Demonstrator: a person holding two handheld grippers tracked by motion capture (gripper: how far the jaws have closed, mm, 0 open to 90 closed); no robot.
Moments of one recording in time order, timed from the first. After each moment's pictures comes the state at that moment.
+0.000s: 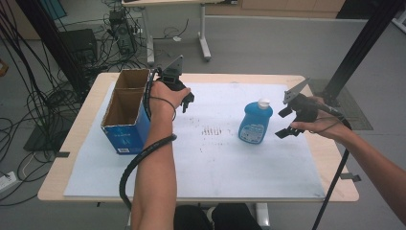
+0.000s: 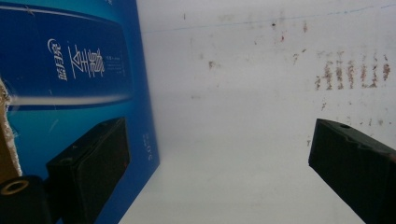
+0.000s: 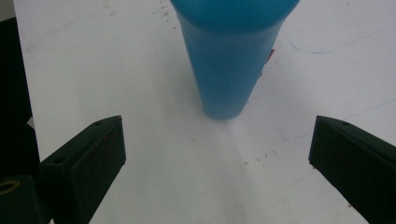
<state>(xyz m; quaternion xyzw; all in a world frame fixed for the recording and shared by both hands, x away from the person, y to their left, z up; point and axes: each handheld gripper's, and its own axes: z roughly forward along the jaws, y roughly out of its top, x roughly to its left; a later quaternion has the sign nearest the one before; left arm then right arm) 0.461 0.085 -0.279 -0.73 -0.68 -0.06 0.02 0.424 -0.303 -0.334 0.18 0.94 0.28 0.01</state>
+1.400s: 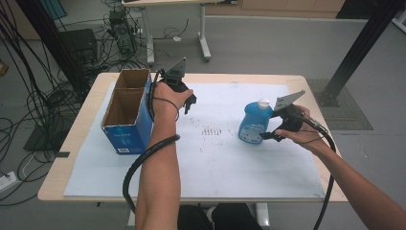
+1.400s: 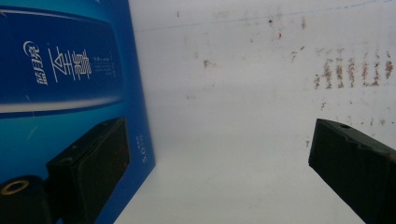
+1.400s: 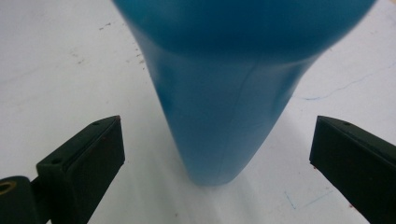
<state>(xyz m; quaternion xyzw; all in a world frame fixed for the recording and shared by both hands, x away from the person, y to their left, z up) 0.464 0.079 -0.287 -0.73 -0.68 -0.06 0.03 0.424 -0.284 -0.382 0.19 0.90 0.38 0.07</state>
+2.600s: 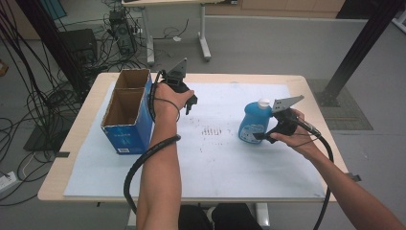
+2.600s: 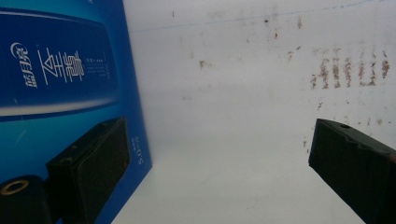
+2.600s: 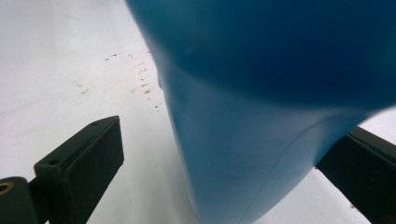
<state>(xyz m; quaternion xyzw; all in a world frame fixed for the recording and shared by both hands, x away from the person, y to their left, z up) 0.464 0.077 -0.289 -0.73 -0.68 -0.06 0.03 0.420 -0.273 -0.395 0.19 0.87 0.44 0.08</state>
